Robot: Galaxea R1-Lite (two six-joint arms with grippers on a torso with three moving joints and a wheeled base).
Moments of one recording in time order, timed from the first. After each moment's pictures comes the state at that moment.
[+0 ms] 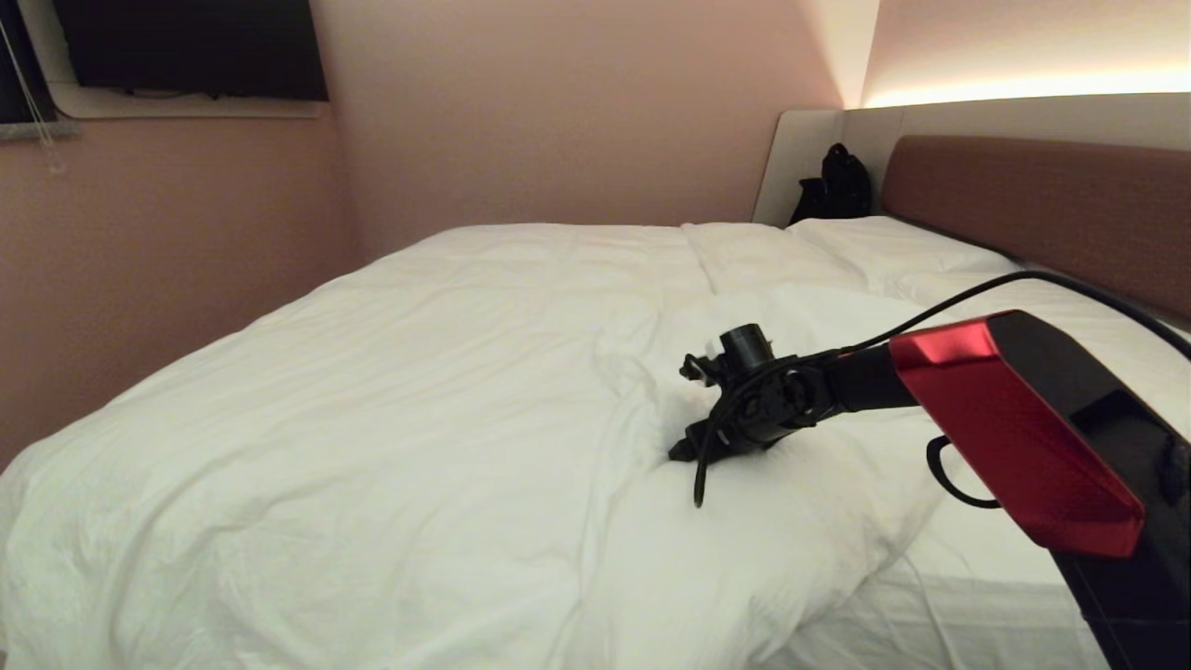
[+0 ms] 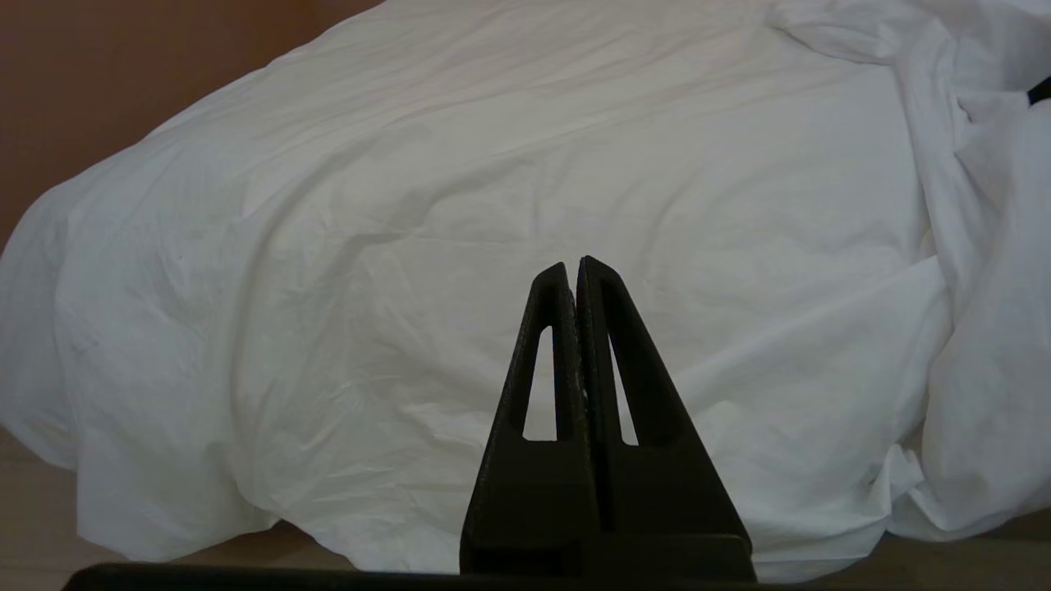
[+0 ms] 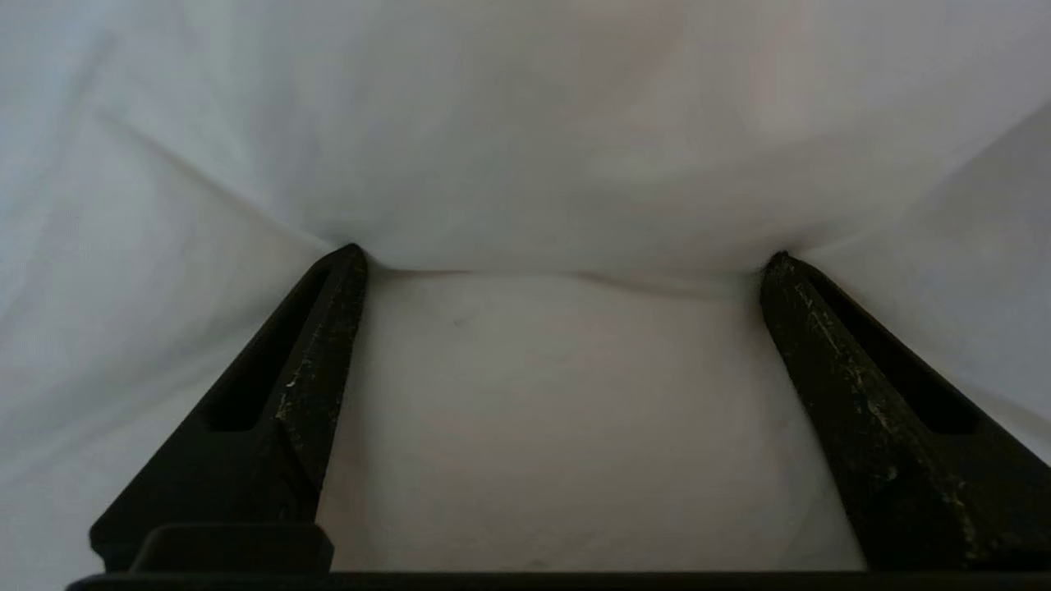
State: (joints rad) left arm 0.01 0.00 0.00 0.00 -0.02 0.08; right arm 0.38 2.46 -1.81 0.23 -0.01 -0.05
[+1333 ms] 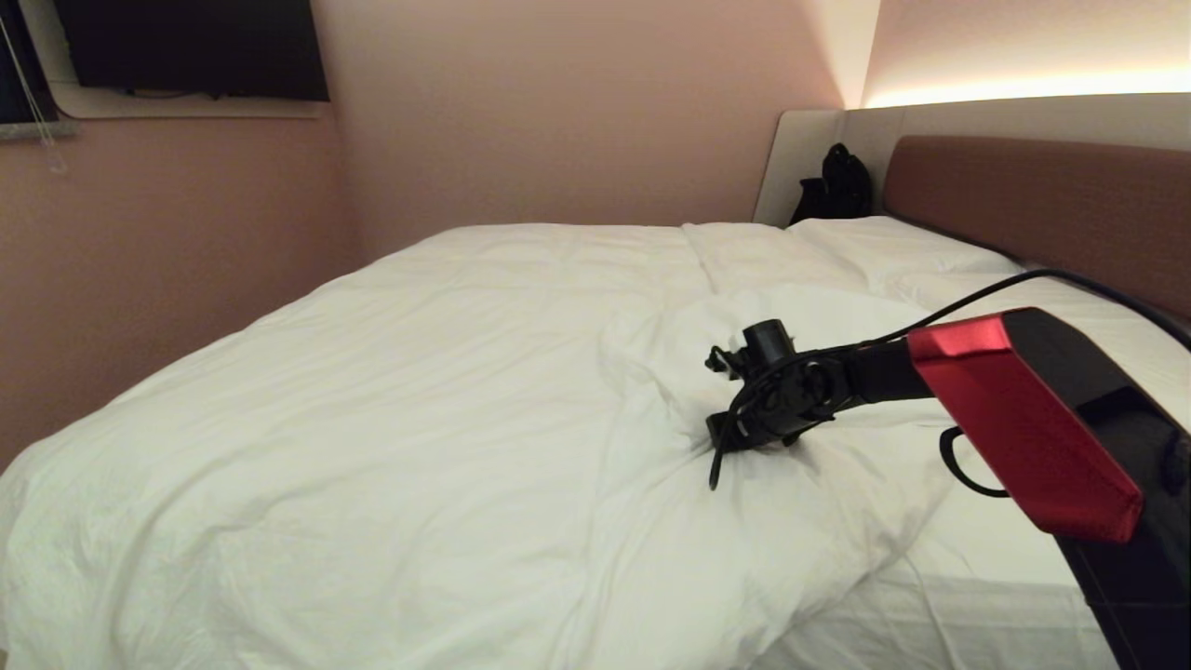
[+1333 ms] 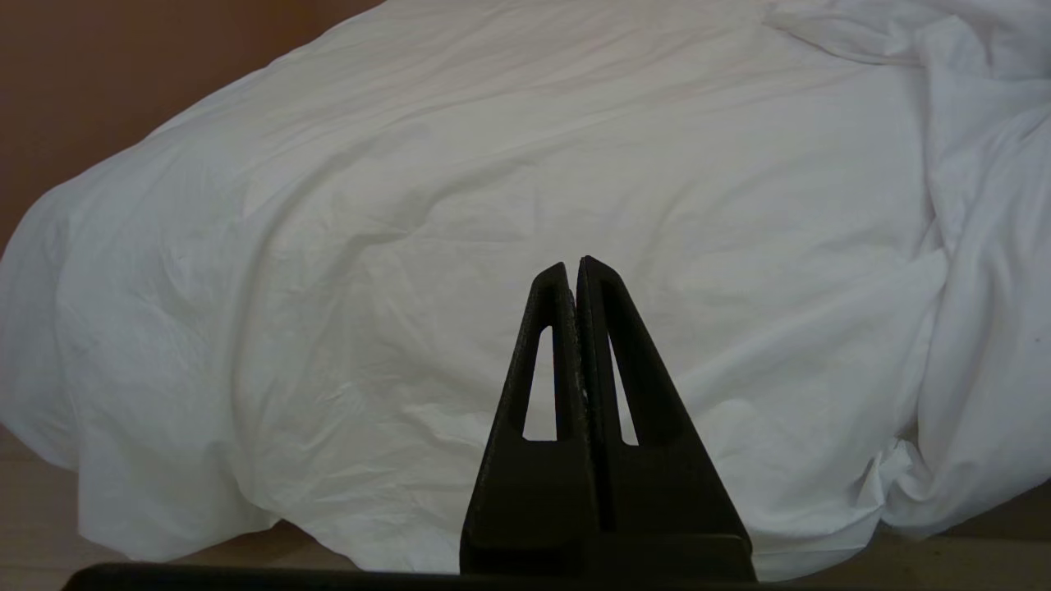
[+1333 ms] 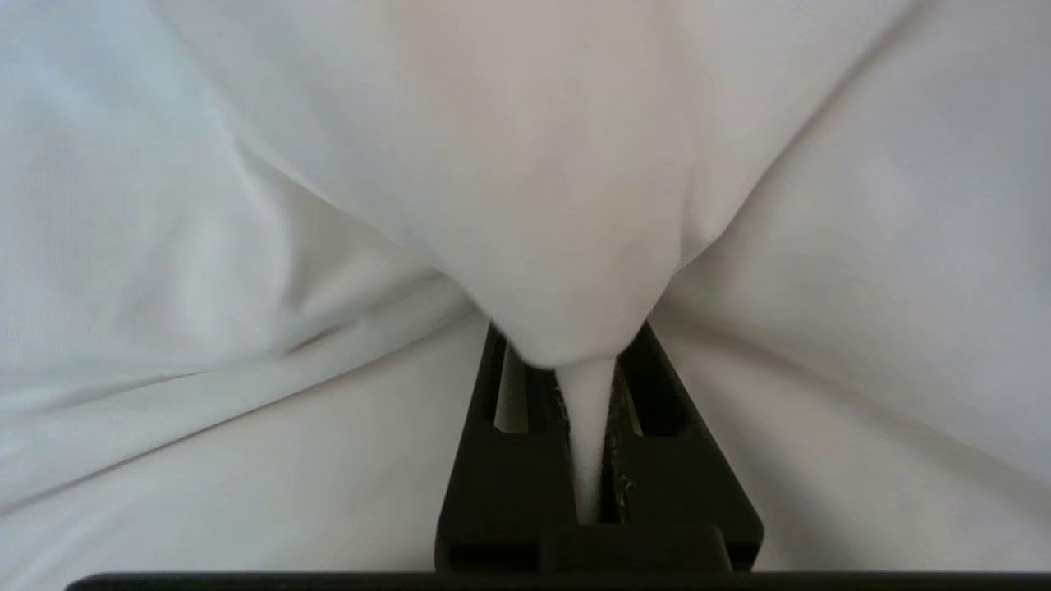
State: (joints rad) left arm 0.01 0.00 0.00 0.00 -0.02 0.08; right arm 0.30 2.44 -1.83 0.25 -0.01 0.01
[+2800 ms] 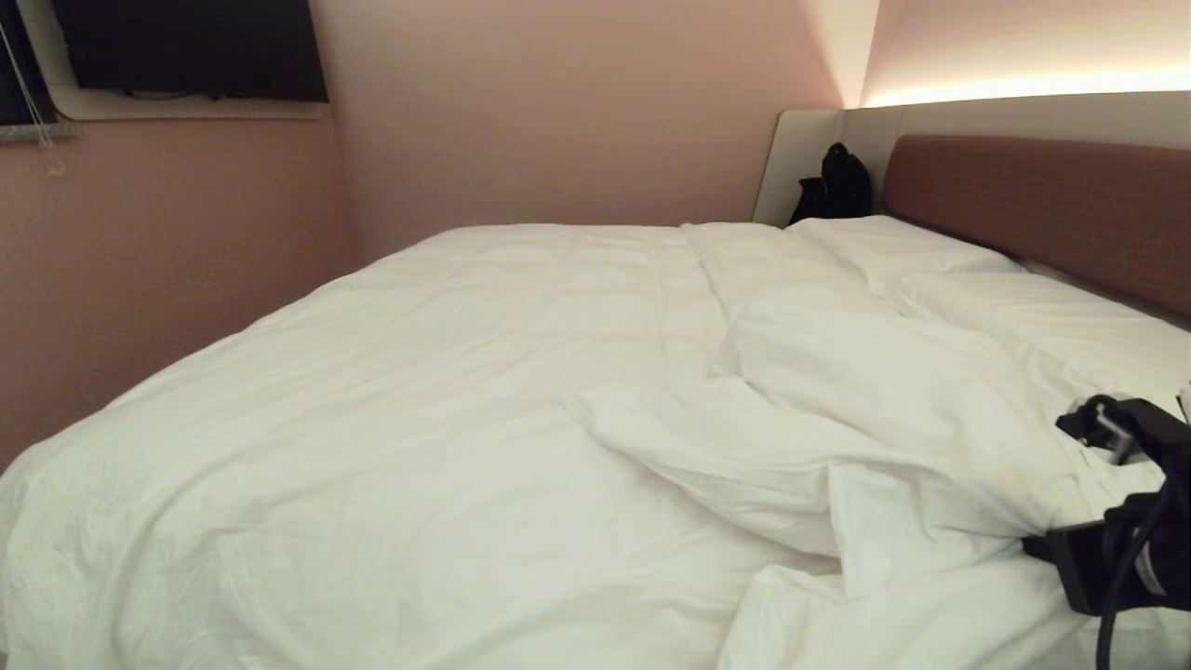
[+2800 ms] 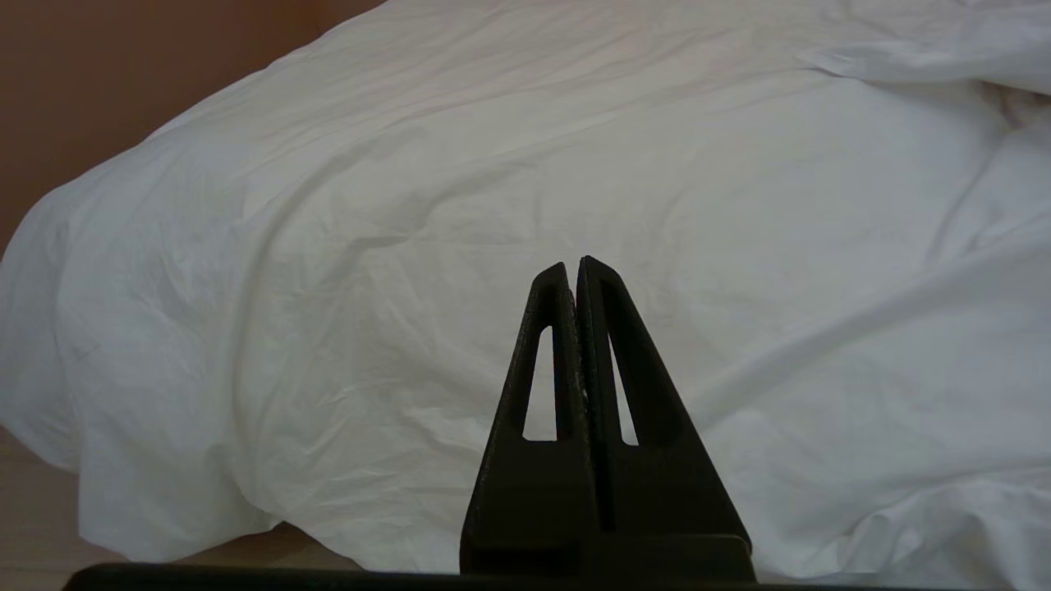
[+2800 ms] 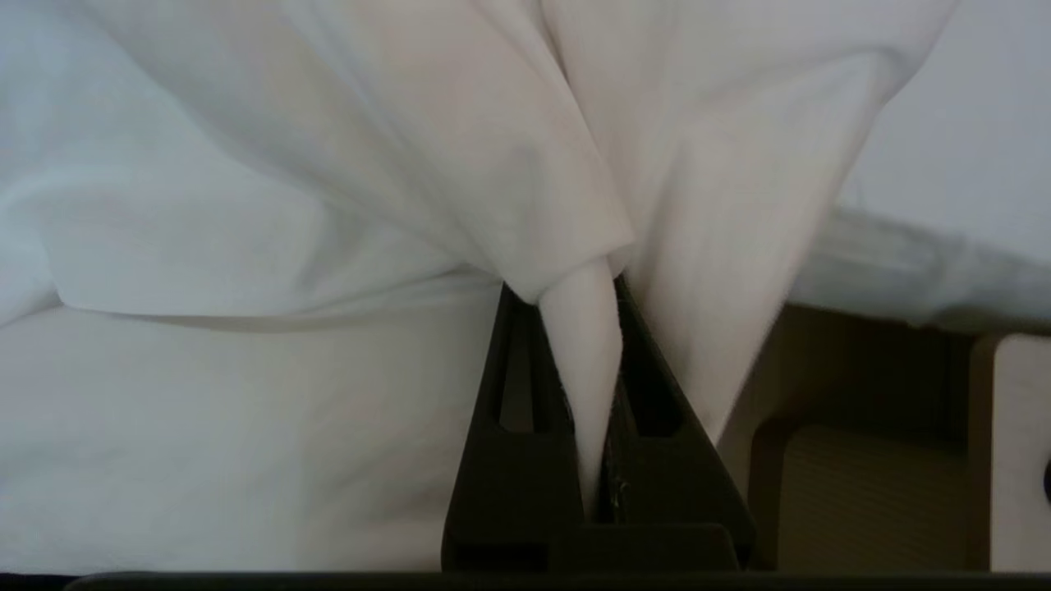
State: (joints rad) left arm 0.01 0.00 0.00 0.00 -0.02 0.08; right arm 0.16 1.24 -0.66 0.23 -0.17 0.01
